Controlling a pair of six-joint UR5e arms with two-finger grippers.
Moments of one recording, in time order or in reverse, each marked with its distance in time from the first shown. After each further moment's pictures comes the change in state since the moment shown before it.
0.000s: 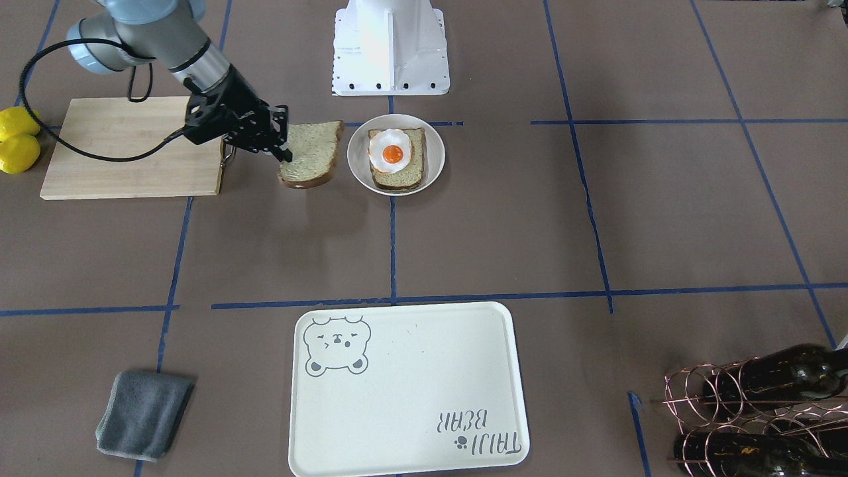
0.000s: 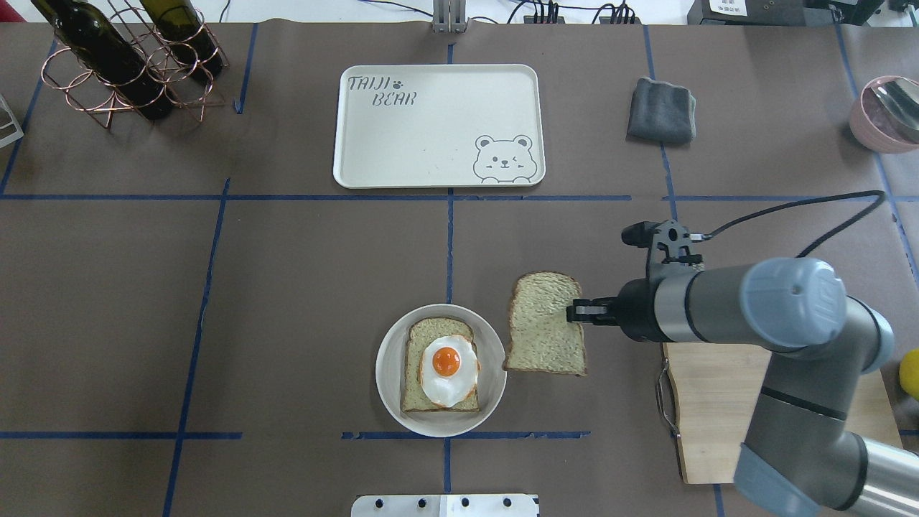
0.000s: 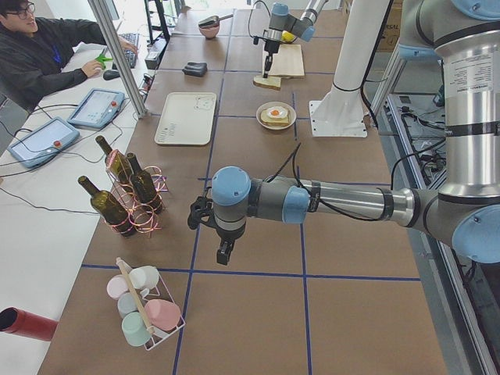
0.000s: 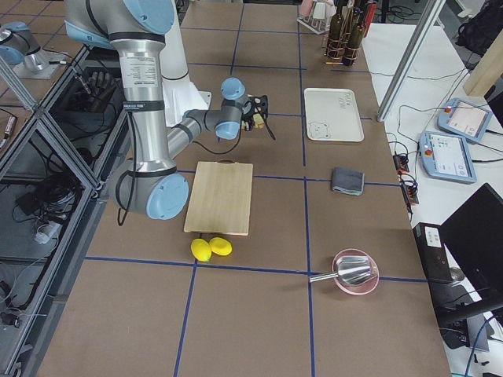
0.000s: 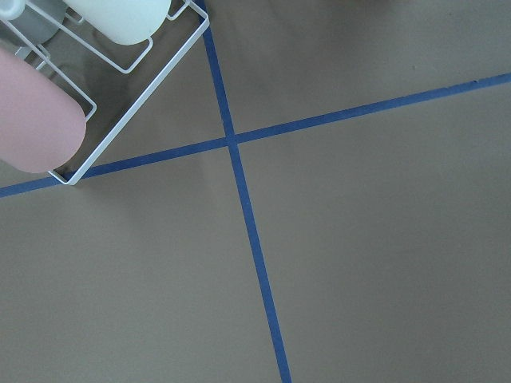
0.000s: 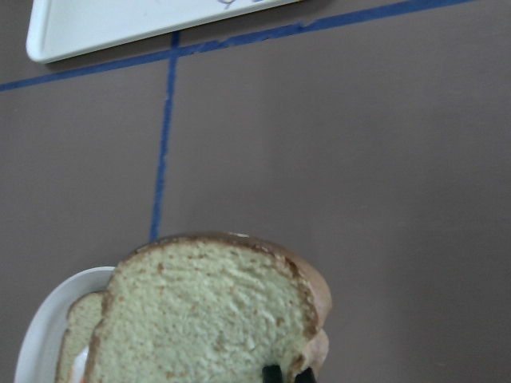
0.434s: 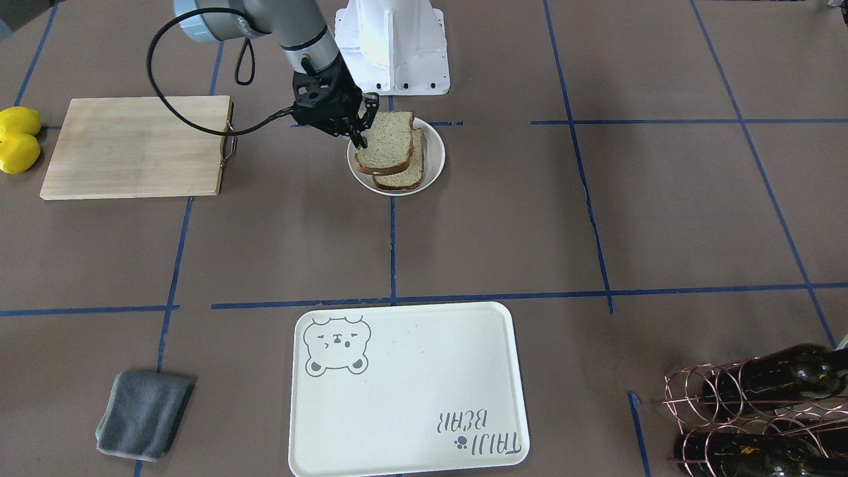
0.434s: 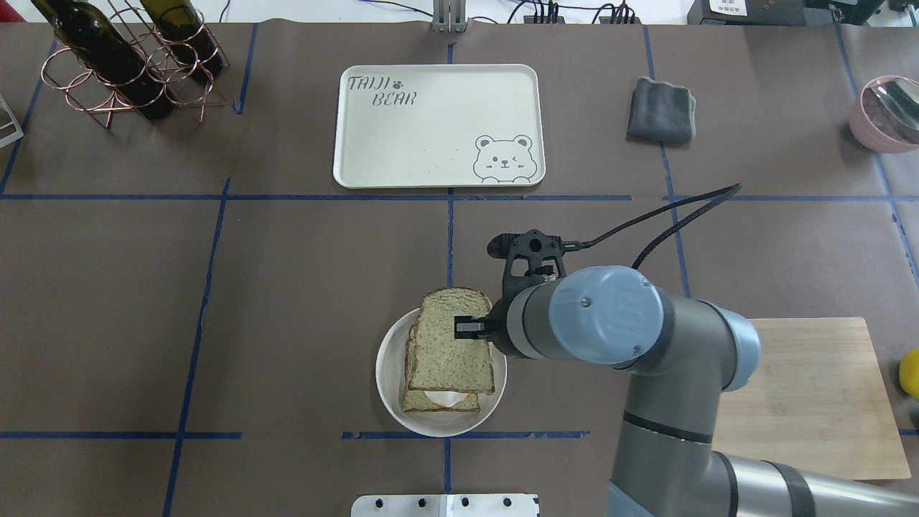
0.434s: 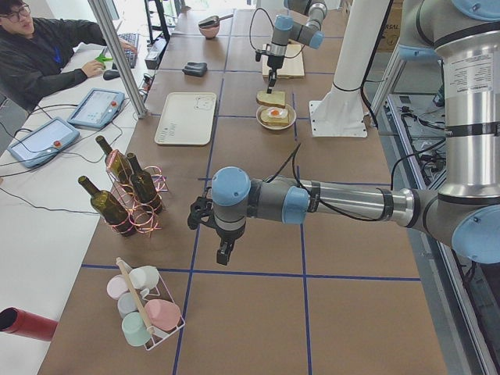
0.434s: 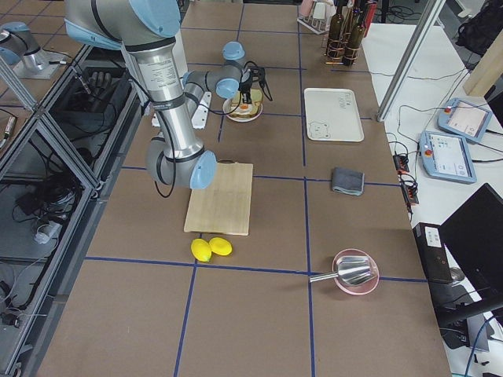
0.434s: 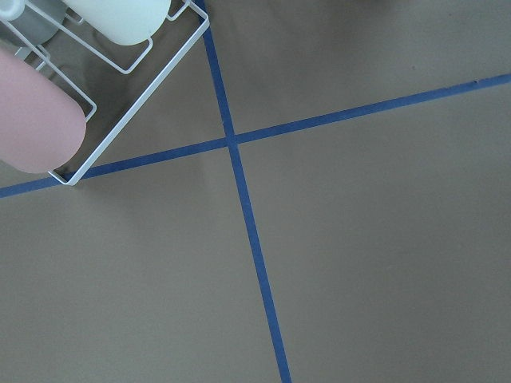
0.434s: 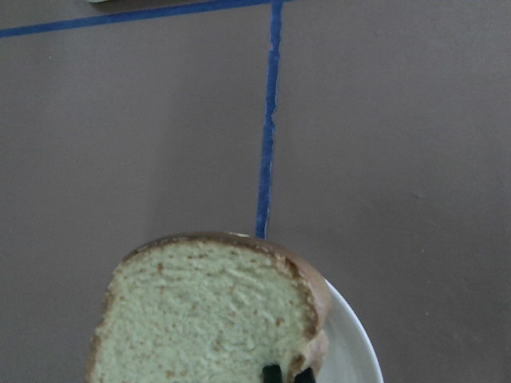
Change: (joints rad) left arm 0.000 -0.001 0.001 0.000 0.000 0.000; right arm -0.118 0.301 -0.049 -0.393 -0.111 0.002
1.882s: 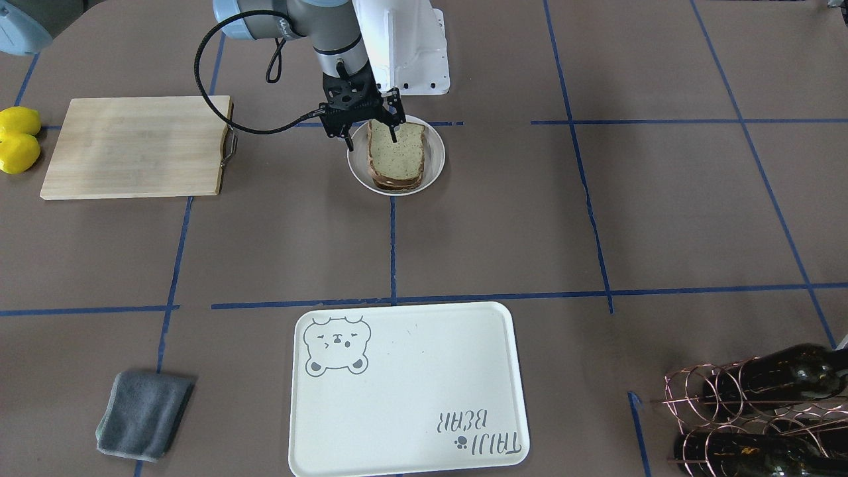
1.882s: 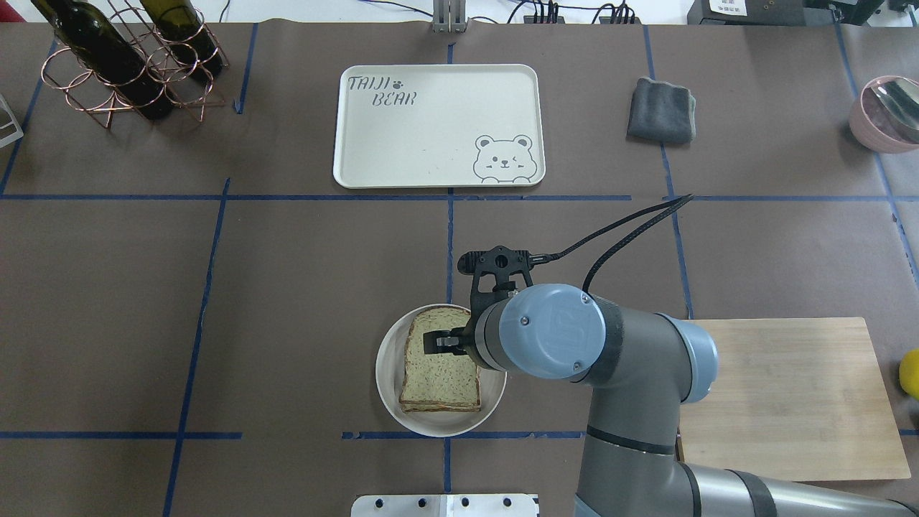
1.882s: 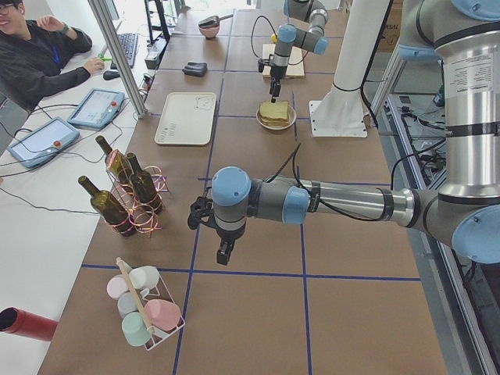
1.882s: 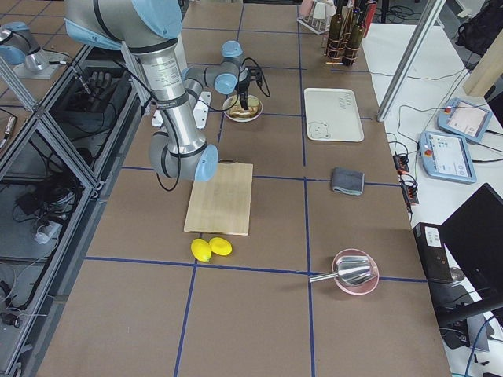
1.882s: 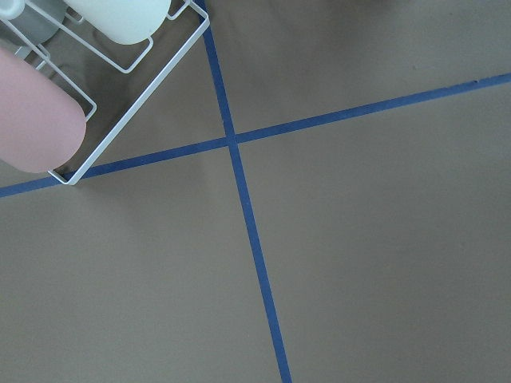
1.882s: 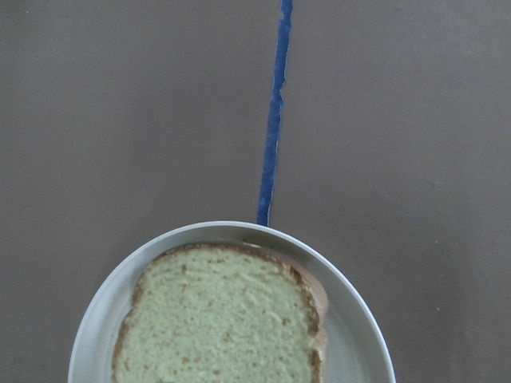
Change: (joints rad) left arm 0.000 -0.001 -0.001 0.000 0.001 0.000; right arm -0.008 0.037 -0.028 -0.070 -0.009 -0.051
